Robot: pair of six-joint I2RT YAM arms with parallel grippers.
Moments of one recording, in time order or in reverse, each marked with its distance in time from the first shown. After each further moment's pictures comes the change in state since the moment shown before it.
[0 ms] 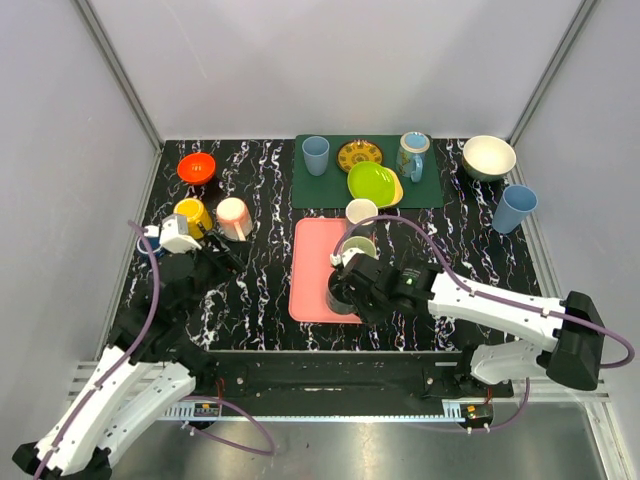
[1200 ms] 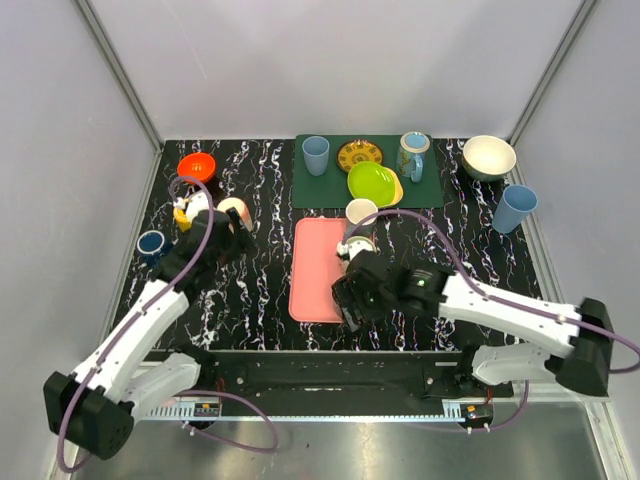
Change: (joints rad) left arm 0.129 0.431 0.052 -0.009 -0.042 0.064; right arm 0.002 -0.013 -0.037 0.062 0.007 0.148
